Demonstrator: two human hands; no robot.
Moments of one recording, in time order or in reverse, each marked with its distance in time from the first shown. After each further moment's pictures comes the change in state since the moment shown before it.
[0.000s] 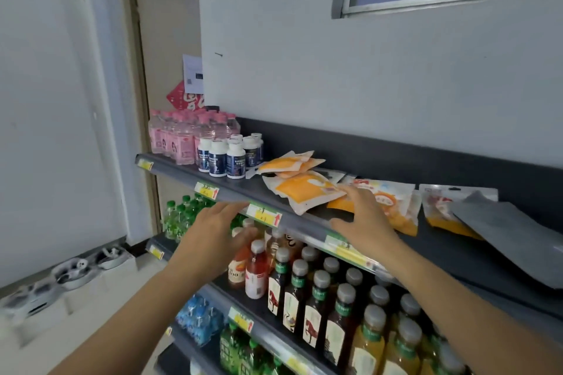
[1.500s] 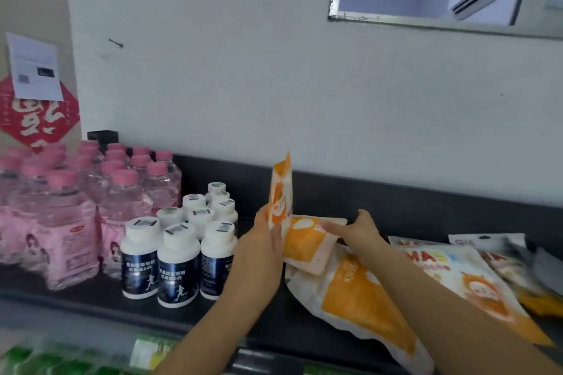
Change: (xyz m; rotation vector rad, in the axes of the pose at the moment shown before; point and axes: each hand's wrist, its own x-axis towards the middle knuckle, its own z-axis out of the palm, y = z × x) left_hand 0.296 -0.100 0.094 -0.651 0.006 0.201; right_hand 0.287 0.013 0.109 0.260 0.432 0.865
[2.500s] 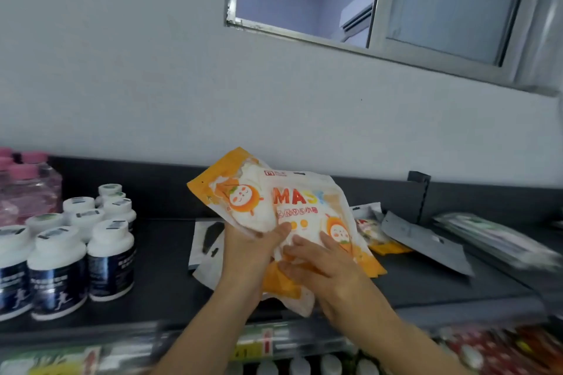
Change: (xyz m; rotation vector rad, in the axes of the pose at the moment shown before) left_hand -0.052 0.097 0.054 -1.266 -0.279 -0.262; right_hand -0.140 0.095 -0.112 -0.861 0.249 -1.364
